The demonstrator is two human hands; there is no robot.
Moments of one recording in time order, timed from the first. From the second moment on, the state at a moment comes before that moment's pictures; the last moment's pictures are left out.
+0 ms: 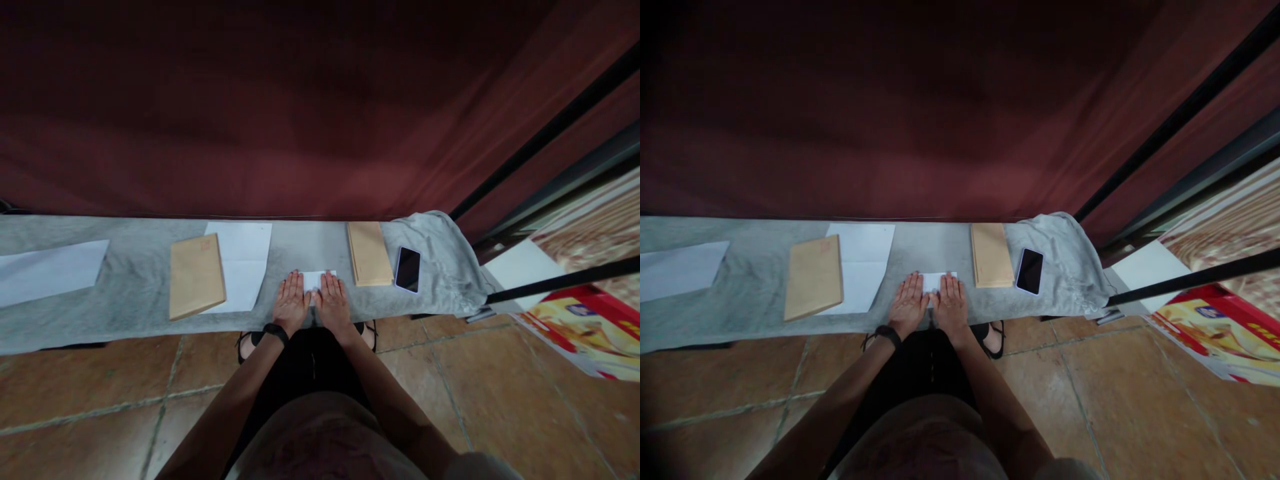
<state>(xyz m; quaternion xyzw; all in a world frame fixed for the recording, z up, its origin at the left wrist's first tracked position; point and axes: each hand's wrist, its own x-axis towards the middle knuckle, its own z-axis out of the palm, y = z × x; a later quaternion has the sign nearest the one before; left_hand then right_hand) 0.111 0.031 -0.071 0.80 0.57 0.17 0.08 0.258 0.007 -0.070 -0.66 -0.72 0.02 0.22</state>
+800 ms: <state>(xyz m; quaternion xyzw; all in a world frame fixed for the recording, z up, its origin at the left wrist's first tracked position) 0.119 0.024 -0.058 0.79 0.57 0.21 0.11 0.262 0.007 -0.062 -0.67 -0.70 0.05 0.23</state>
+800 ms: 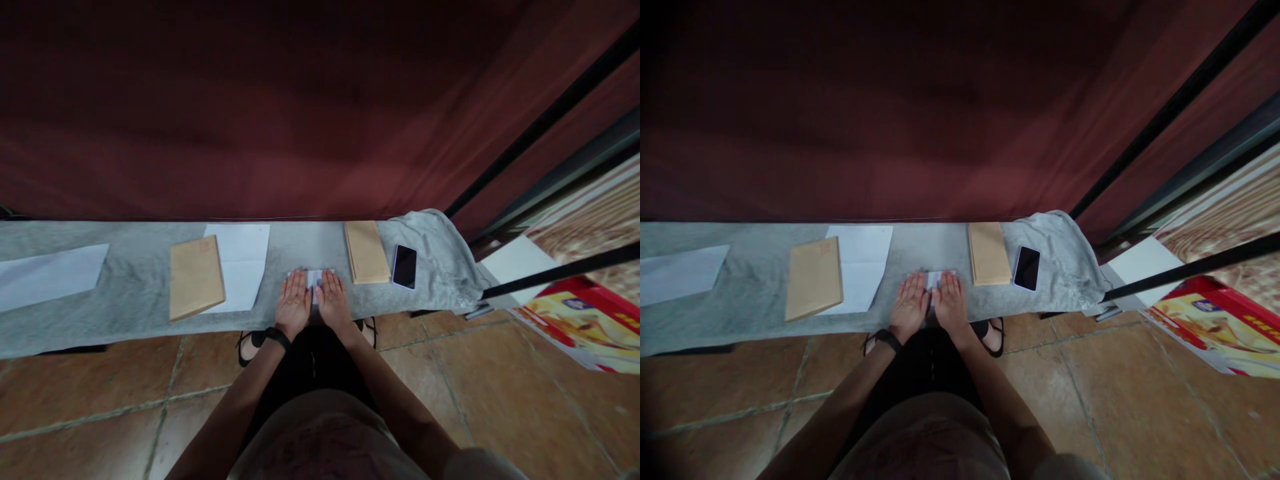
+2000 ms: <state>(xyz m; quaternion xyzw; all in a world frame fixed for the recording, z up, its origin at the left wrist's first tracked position) 0.106 -0.018 -0.057 0.86 0.49 0.12 0.04 0.281 -0.052 -0.068 -0.59 -0.78 0.01 0.20</state>
